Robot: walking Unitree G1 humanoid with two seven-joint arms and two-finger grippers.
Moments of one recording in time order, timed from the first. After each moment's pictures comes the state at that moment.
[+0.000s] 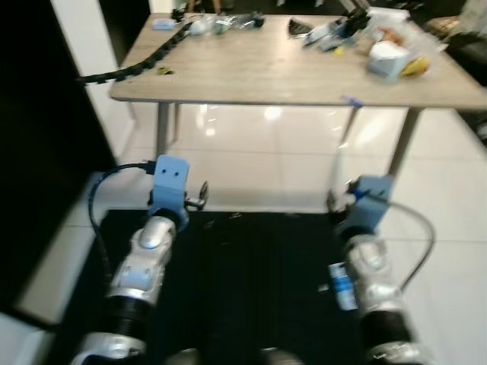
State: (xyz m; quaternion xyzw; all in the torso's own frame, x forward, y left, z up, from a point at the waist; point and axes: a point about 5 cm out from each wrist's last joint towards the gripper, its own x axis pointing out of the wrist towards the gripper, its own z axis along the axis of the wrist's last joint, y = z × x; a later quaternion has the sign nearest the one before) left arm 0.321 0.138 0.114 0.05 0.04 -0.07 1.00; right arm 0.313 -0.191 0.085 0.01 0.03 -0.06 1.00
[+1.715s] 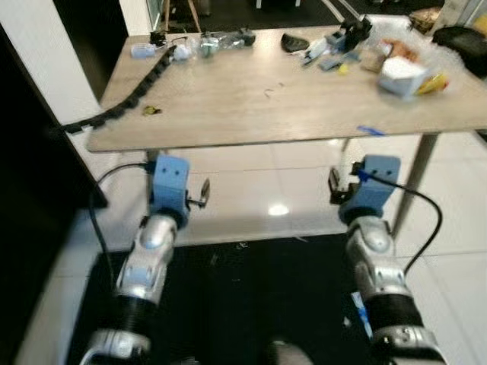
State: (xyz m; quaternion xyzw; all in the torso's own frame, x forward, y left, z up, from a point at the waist) left arm 0.320 0.128 0.118 0.04 0.03 -0.09 1.00; right arm 0.324 -0.207 0.120 0.00 -0.04 -0.08 1.00
